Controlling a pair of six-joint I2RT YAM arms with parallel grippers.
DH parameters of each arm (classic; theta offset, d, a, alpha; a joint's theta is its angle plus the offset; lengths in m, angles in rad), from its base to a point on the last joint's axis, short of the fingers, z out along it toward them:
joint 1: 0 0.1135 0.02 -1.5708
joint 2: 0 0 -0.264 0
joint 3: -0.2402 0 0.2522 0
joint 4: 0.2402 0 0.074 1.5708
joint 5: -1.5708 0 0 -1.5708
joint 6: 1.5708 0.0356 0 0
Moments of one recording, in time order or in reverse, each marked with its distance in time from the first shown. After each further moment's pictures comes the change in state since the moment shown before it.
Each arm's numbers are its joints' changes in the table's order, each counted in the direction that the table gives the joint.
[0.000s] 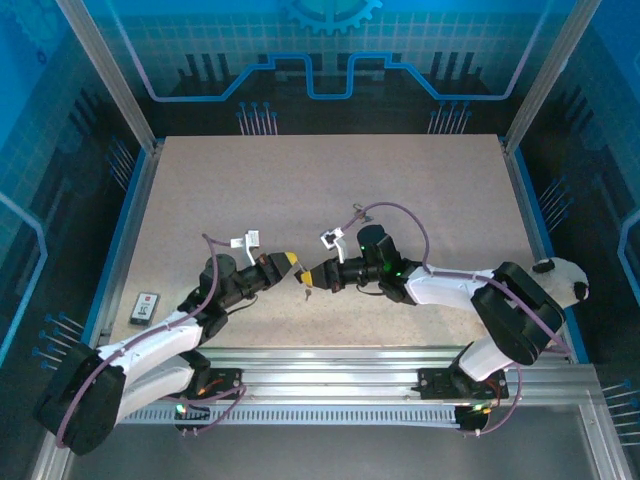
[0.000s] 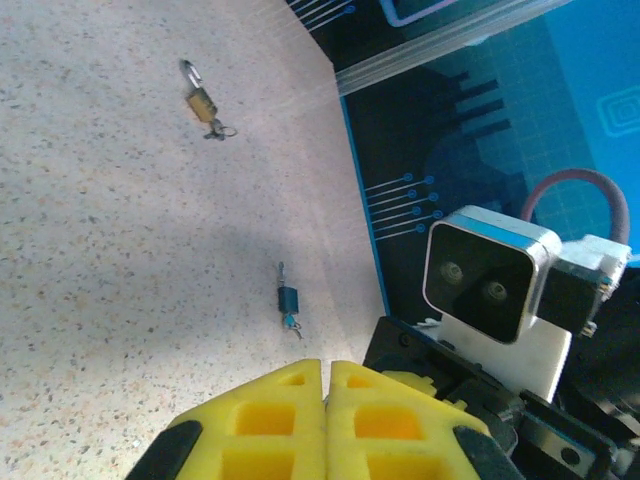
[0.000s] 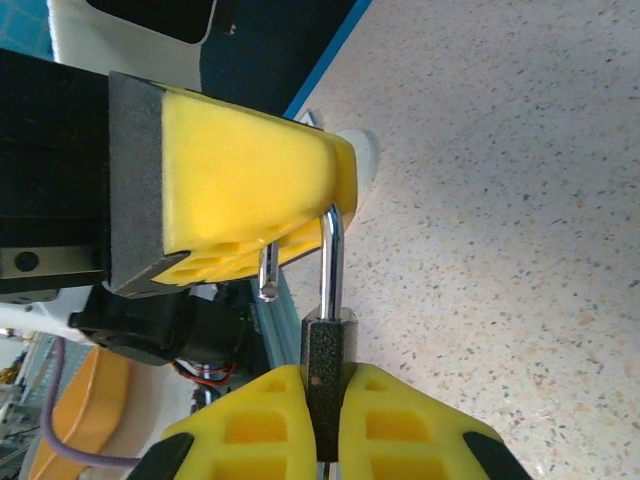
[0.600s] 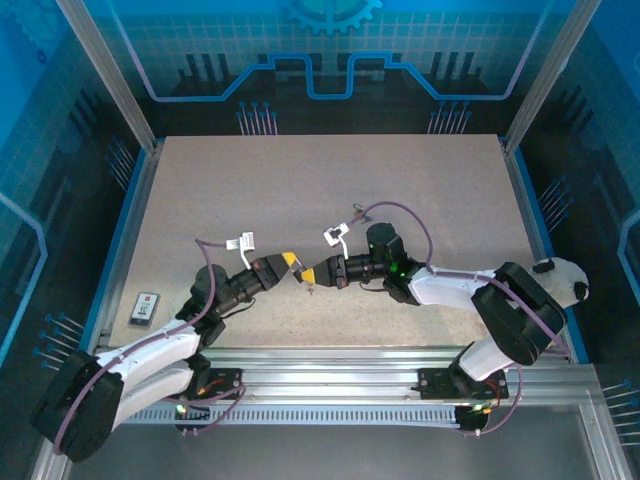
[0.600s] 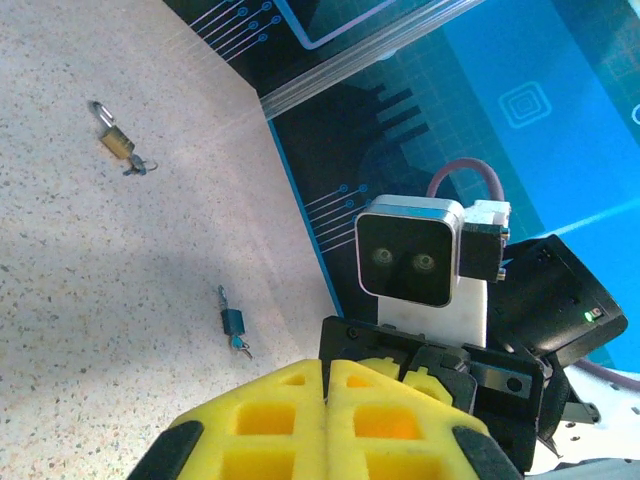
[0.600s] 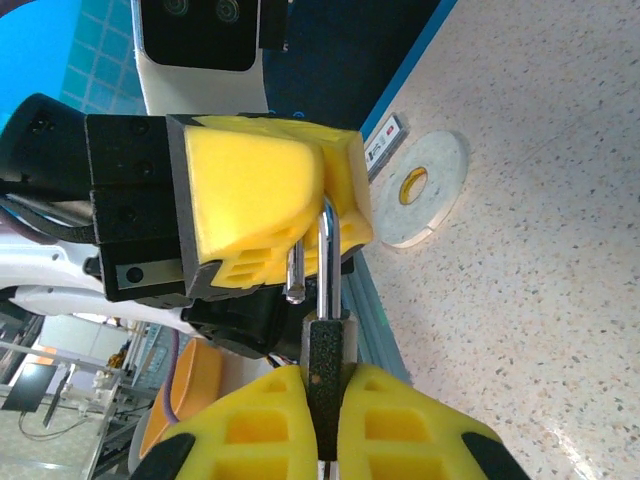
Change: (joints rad) left arm -0.006 -0.045 0.077 -0.204 -0.020 0.024; right arm -0.032 -0.004 0.029 -0.173 0.155 0.175
